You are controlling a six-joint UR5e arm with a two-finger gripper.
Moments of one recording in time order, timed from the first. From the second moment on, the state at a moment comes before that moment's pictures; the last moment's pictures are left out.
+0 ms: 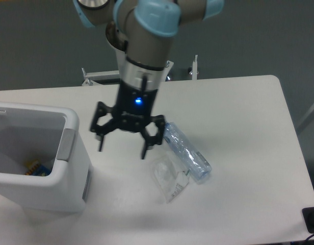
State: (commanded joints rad) arm 2.46 -1.75 -1.57 -0.93 1.10 0.28
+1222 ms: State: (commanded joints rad) arm 2.79 -1.94 -1.50 -1.19 1.46 1.29
